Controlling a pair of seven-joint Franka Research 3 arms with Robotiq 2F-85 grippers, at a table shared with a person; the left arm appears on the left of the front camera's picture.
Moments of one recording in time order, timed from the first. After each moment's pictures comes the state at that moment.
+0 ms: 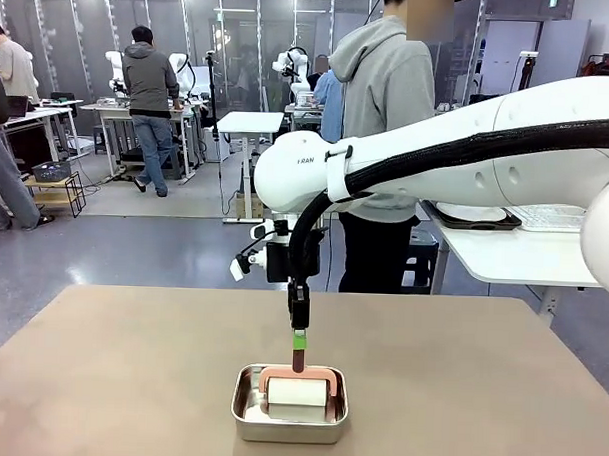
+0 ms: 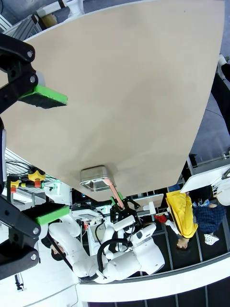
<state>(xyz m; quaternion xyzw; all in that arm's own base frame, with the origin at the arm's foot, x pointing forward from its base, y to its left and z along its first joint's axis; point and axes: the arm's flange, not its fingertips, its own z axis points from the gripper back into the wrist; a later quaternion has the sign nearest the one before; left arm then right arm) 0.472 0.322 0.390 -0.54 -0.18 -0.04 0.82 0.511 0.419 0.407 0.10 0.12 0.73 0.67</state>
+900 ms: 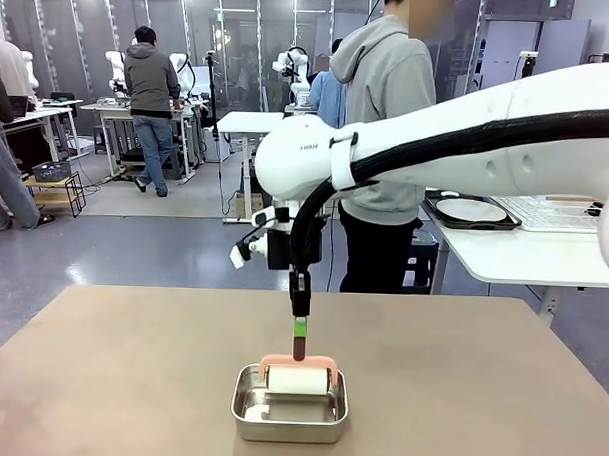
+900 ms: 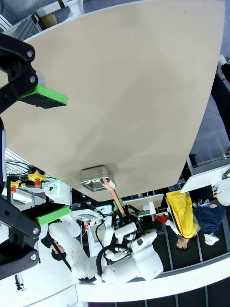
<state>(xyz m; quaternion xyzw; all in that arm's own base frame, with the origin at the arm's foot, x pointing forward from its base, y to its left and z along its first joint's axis) 0.471 0.322 0.390 -0.54 -0.18 -0.04 0.82 0.506 0.416 0.443 0.08 0.10 0.72 0.68</state>
